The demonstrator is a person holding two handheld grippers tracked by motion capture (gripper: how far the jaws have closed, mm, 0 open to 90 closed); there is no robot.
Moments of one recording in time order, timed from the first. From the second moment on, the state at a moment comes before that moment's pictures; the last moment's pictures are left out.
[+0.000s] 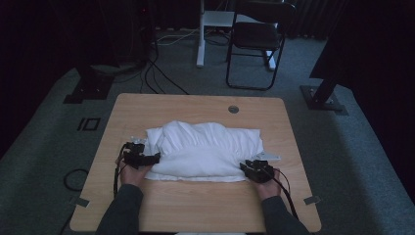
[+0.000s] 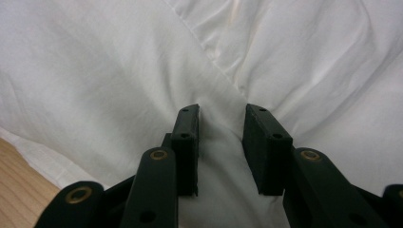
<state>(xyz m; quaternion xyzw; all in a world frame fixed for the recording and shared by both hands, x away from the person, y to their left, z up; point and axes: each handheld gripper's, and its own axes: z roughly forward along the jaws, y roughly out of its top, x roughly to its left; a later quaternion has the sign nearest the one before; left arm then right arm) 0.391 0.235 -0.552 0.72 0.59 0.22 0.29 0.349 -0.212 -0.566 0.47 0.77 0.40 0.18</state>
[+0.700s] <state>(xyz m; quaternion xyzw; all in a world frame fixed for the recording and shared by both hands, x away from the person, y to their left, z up) 0.385 0.217 -0.548 0.73 0.57 0.19 0.32 0.348 -0.212 -0.567 0.46 0.77 0.40 0.18</state>
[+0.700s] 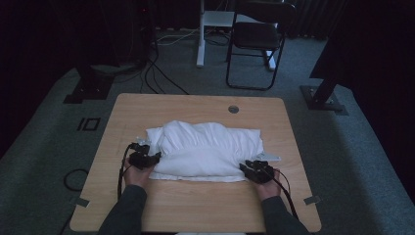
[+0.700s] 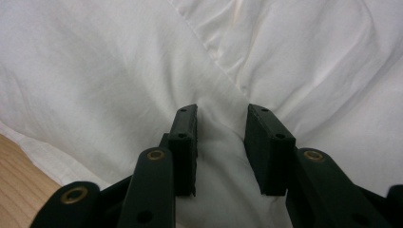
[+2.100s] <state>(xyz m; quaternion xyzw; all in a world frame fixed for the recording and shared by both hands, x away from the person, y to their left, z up) 0.377 0.232 -0.509 0.69 0.55 0.17 0.43 0.358 -0.164 -0.515 0.39 0.78 0.45 0.18</state>
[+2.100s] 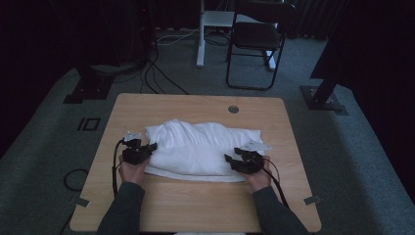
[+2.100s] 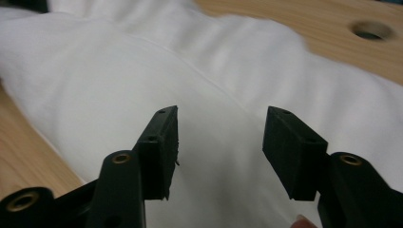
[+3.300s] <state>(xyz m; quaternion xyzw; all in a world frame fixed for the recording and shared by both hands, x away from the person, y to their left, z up) 0.368 0.205 -0.437 0.69 0.47 0.19 0.52 0.416 -0.092 -0.517 0.43 0.79 0.41 0.16</state>
